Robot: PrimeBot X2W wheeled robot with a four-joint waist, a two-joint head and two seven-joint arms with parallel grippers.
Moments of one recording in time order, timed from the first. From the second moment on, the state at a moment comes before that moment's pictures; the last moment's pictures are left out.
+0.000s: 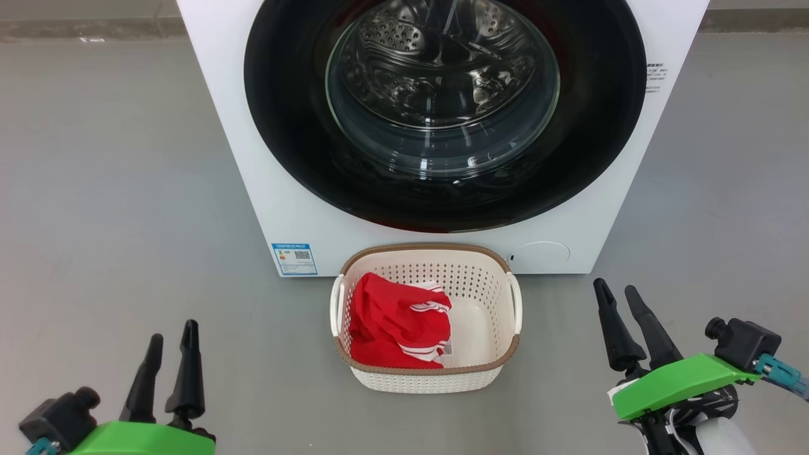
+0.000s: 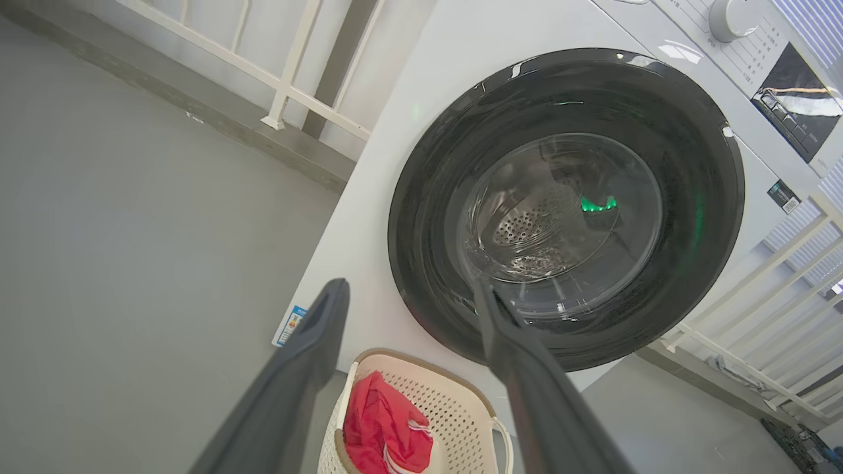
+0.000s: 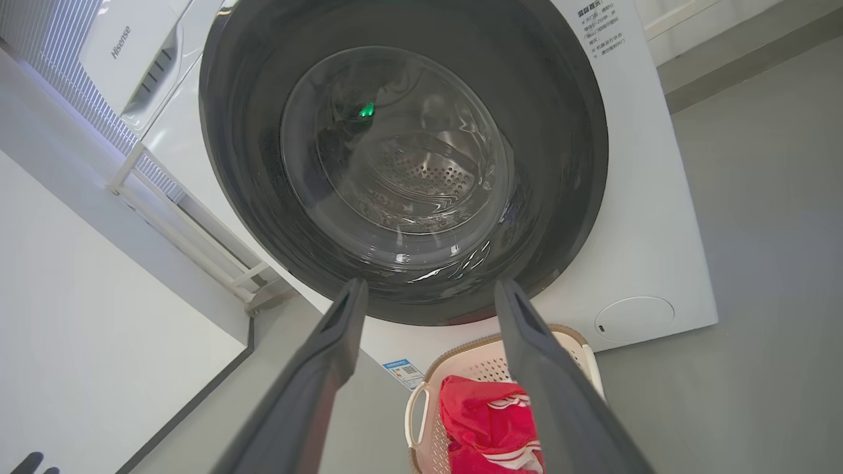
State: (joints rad) left arm -0.07 0.09 -0.06 0.19 -0.72 -0.13 -0.13; right arm -0.17 -0.09 0.05 0.27 0.73 0.13 -0.13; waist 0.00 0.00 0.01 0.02
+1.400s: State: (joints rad) left arm -0.09 0.09 -0.07 0.22 -0.28 -0.13 -0.24; right arm -0.23 -0.11 0.11 0.32 0.21 0.13 -0.24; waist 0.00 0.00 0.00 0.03
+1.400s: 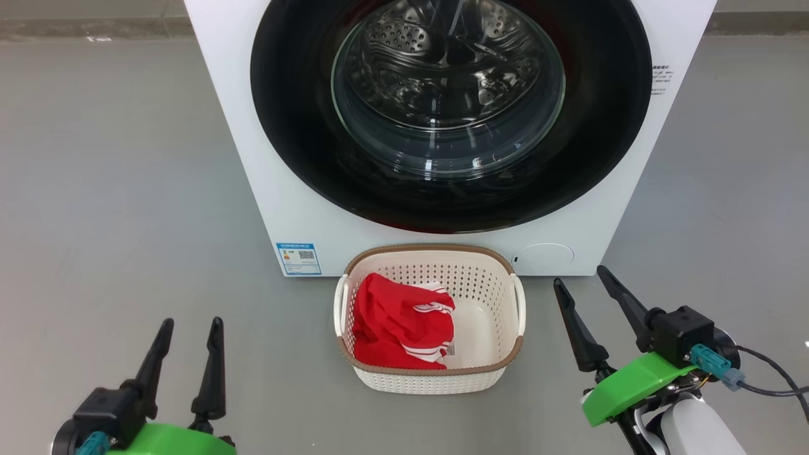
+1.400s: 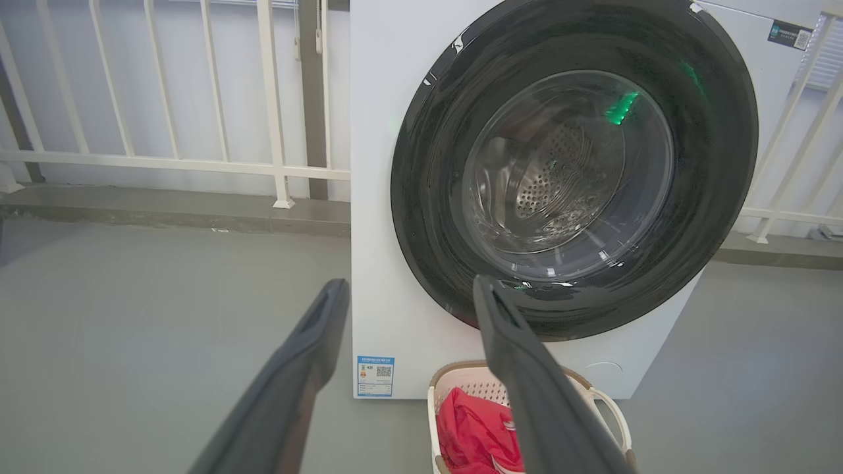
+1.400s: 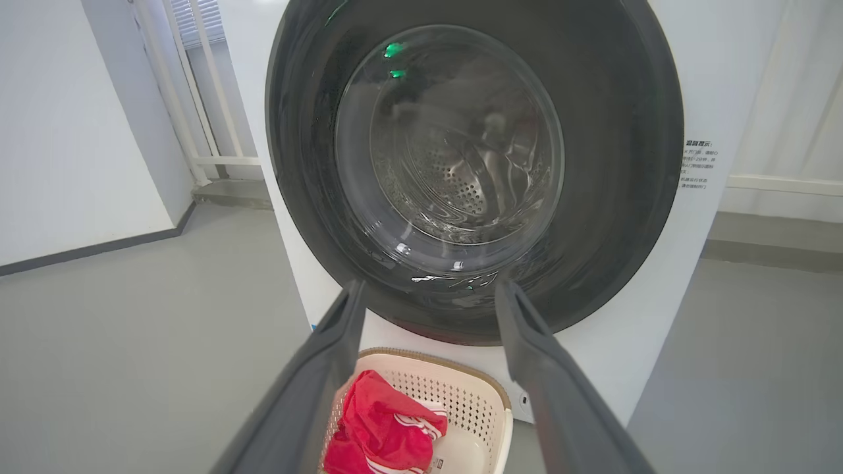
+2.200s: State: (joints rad) left arm -0.09 0.09 -0.07 0.23 -0.26 -0.13 -0.25; right arm -0.23 -0.12 0.12 0.33 0.19 0.13 -0.25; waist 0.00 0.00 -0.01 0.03
